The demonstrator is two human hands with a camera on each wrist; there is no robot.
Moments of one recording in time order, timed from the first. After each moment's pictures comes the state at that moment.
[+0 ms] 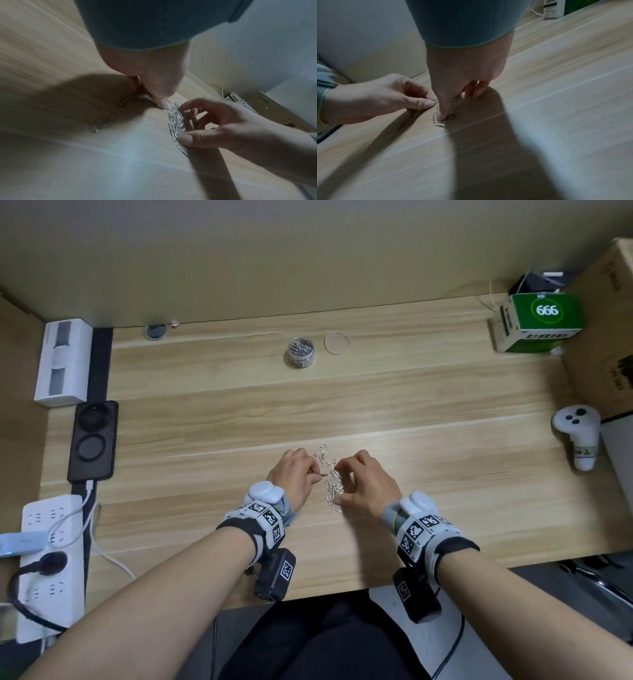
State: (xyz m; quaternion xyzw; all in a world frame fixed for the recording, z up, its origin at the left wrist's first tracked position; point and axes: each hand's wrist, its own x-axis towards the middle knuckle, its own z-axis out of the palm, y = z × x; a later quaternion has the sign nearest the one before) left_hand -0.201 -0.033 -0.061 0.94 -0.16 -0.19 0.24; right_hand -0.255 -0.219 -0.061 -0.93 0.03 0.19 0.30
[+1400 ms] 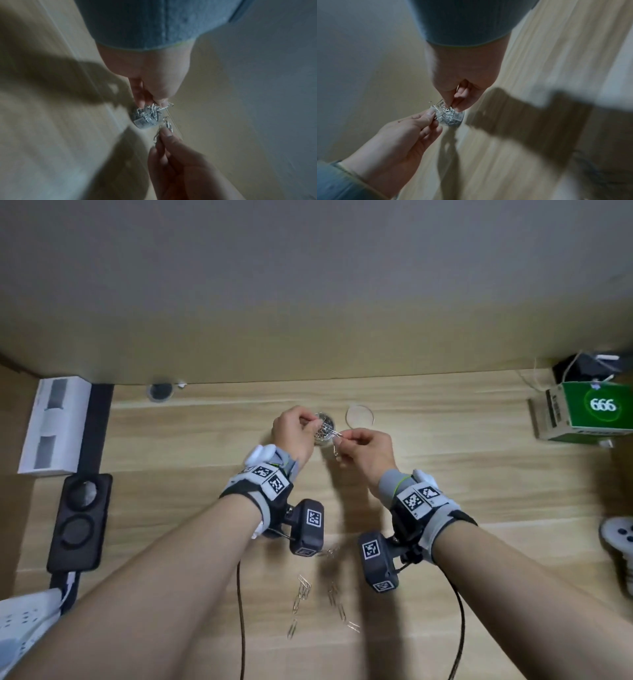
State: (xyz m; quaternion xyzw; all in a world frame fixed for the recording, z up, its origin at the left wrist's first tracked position) left_hand 0.040 -0.065 -0.039 0.87 0.08 -0.08 0.48; right_hand -0.012 -0.202 -0.033 -0.64 0.30 0.11 0.70
